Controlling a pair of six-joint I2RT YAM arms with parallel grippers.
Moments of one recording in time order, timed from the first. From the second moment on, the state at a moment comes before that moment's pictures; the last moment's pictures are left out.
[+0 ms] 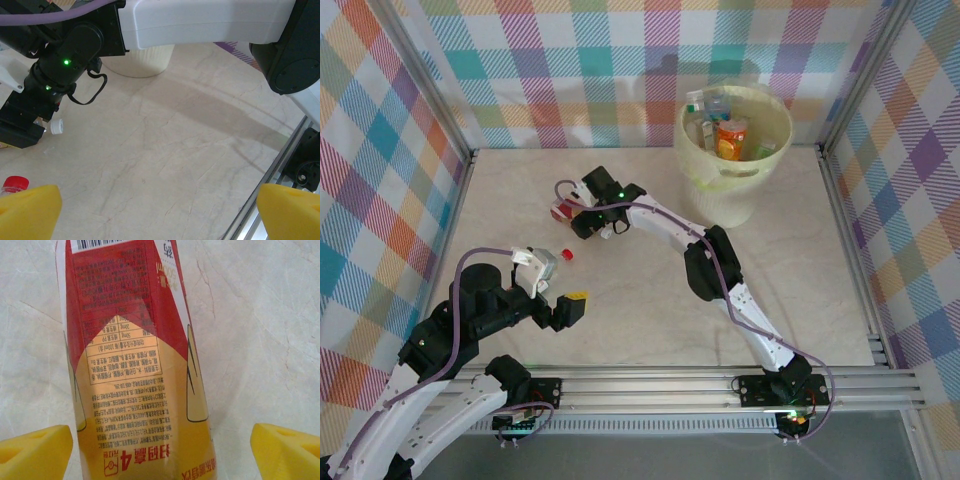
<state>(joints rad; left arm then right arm) -0.62 0.50 0.87 -0.78 0.19 -0.09 0.80 2.60 2.40 -0.71 -0.06 -0.04</state>
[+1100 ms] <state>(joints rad) -0.62 0.51 0.87 -0.78 0.20 -0.09 0.80 2.44 2.12 -0.59 -0.05 -0.09</state>
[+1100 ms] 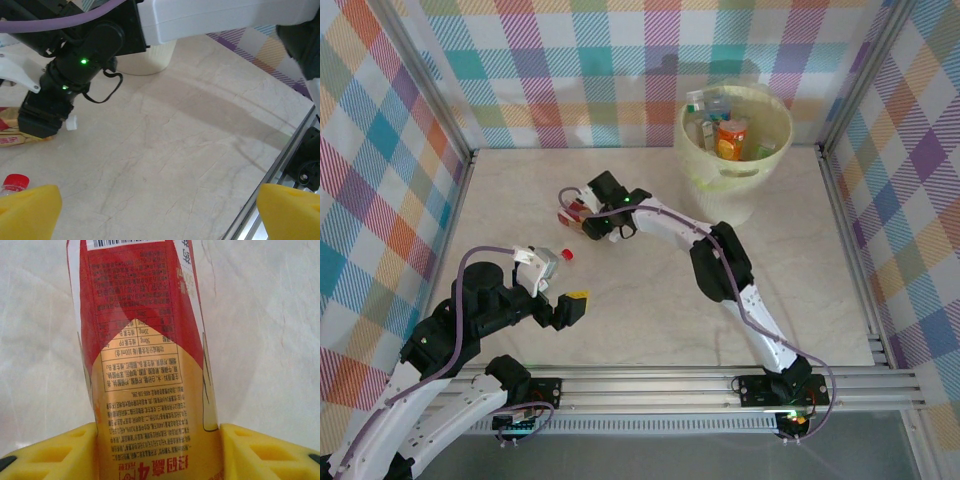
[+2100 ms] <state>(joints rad) -0.61 0.51 0.87 -0.78 0.22 -0.09 0.85 2.01 1.50 -0.43 0.02 0.04</state>
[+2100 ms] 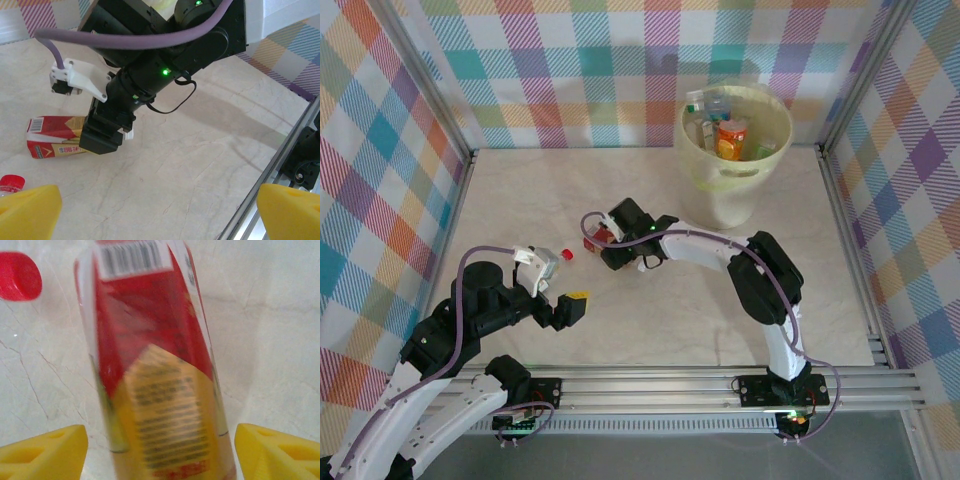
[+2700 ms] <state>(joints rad) -0.61 0.51 0.87 -0.78 0.22 -0.09 0.85 2.20 1.81 -0.67 0.00 -0.10</state>
